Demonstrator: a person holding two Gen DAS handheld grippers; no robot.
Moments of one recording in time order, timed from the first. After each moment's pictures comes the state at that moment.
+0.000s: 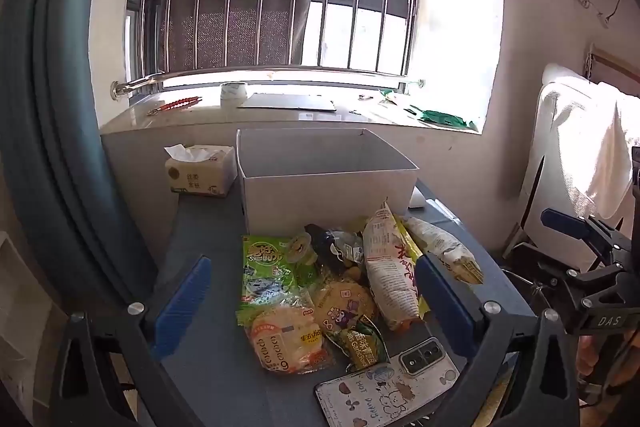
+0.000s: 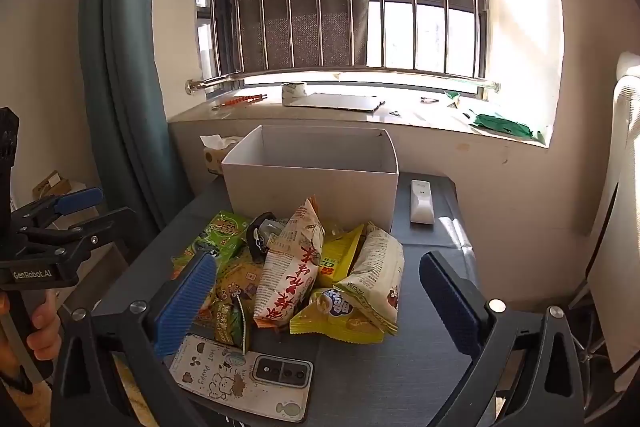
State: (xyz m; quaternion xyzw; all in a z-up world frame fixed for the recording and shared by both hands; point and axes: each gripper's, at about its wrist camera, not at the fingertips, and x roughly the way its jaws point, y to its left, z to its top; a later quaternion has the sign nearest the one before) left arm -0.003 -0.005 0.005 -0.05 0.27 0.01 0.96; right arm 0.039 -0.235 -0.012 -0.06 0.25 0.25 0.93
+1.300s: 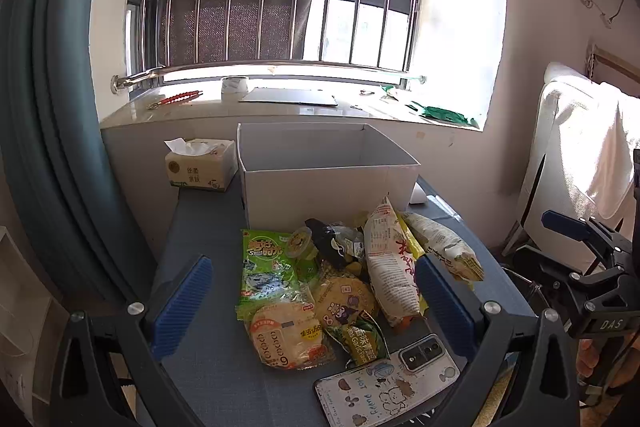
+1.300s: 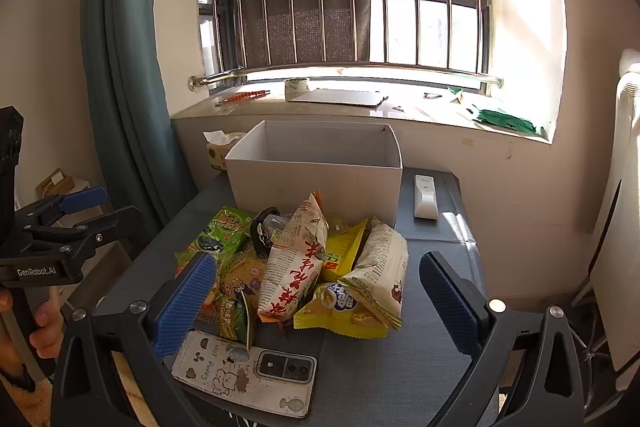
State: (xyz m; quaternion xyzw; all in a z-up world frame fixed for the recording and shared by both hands) left arm -0.002 -0.003 0.003 -0.06 0.28 0.02 0.96; right arm 0.038 -0.235 -0.012 -0.06 0.26 0.26 0.93
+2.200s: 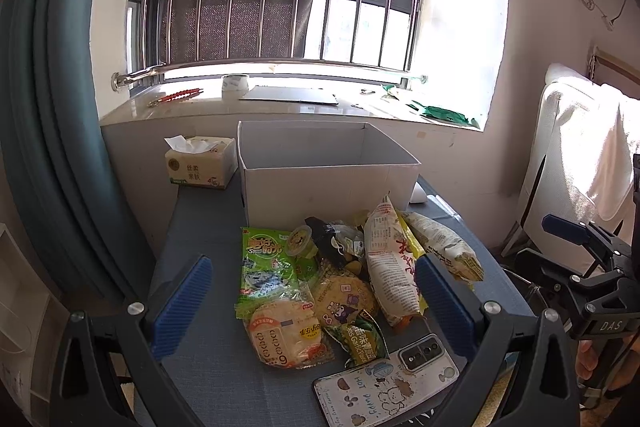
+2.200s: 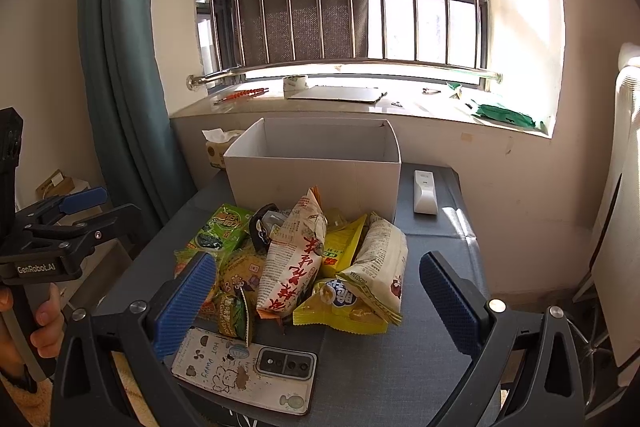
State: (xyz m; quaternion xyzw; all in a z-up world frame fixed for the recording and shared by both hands) left arm -0.003 -0.003 0.002 -0.06 0.28 0.02 0.96; right arm 0.039 -0.237 -0.015 -0.05 0.27 0.26 0.93
